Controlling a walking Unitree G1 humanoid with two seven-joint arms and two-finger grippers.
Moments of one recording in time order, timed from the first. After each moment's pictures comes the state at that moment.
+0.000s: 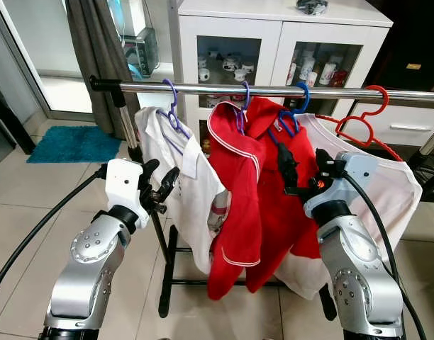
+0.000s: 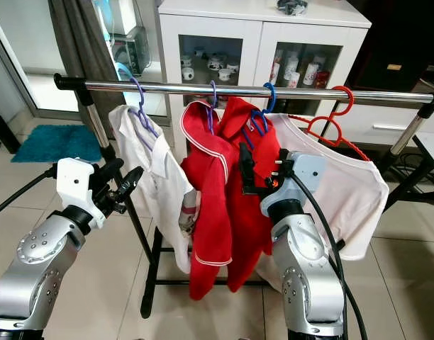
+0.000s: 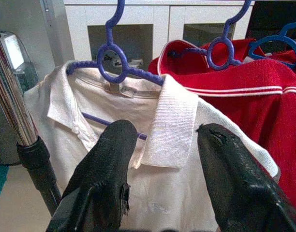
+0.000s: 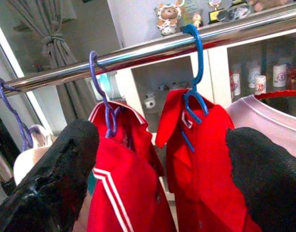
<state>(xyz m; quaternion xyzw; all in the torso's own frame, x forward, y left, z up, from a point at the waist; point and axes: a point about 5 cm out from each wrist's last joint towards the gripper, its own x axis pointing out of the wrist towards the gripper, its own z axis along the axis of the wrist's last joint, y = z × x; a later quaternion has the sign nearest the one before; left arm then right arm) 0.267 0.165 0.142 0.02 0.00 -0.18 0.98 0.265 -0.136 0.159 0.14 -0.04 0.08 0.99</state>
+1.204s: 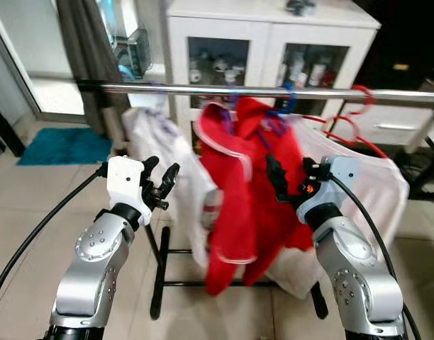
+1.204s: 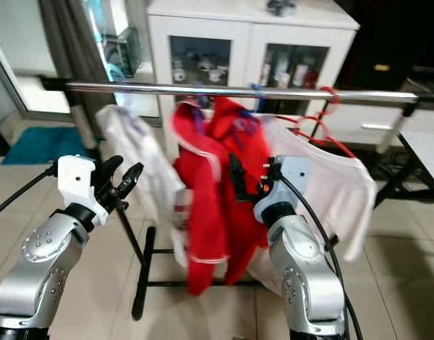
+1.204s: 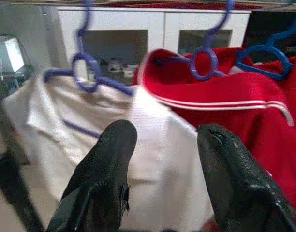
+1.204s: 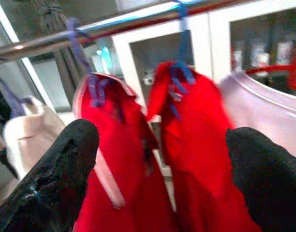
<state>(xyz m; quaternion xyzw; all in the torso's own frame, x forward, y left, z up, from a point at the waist) 0.270 0.157 0.146 0.01 -0.01 -0.17 0.99 0.264 -0.134 0.149 0.13 0.02 0.10 0.99</state>
